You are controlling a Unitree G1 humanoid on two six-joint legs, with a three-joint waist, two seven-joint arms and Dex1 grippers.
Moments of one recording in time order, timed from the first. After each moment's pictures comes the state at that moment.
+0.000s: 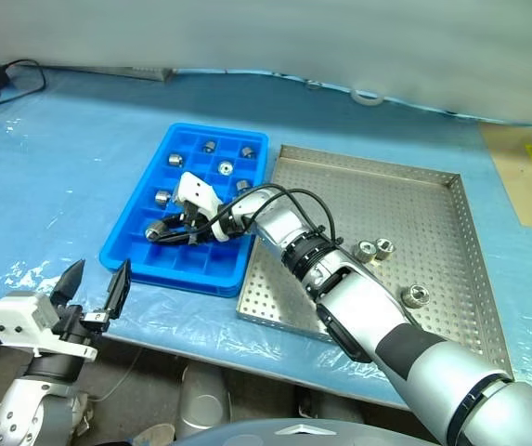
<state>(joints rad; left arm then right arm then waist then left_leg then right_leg) 0.59 0.16 0.37 -0.75 -0.53 0.18 -0.28 -1.09 0.15 0.41 0.96 0.15 0.07 1.01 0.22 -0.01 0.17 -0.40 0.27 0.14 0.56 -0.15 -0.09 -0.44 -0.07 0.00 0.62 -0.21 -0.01</state>
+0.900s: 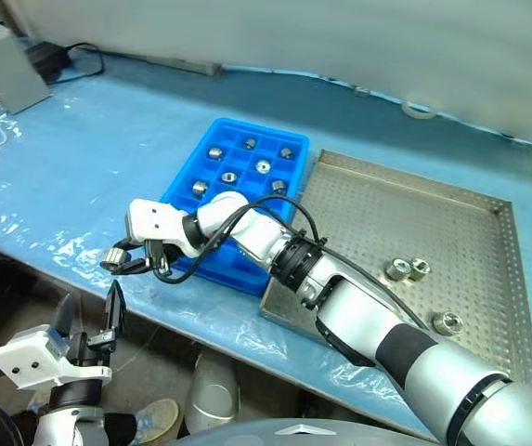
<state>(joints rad) 0.73 -0.09 0.23 -0.71 -0.33 -0.02 -0.13 -1.09 0.15 0.70 0.75 0.17 -0.05 0.96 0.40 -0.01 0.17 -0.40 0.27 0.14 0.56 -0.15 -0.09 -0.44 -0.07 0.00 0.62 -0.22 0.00</state>
